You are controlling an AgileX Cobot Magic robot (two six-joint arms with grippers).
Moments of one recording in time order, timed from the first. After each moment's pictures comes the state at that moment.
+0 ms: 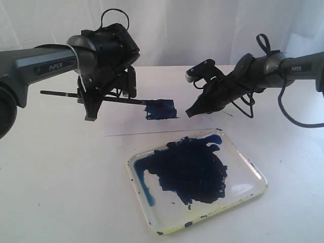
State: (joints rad) left arm -0.60 2.28 -1.99 0.70 1.31 0.63; right arm 0.22 2.31 -1.62 0.57 0.43 -0.90
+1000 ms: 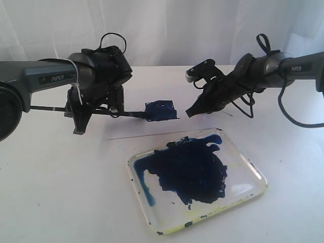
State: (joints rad) left arm -0.57 2.32 -1.89 0.76 1.31 0.57; right arm 0.22 2.31 -1.62 0.57 0.43 -0.90
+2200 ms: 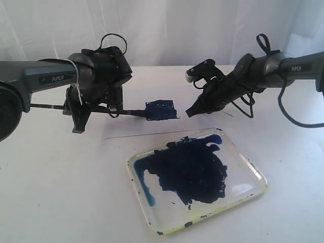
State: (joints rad) left arm -0.57 2.32 -1.89 0.79 1.31 0.54; right arm 0.22 2.31 -1.62 0.57 0.43 -0.90
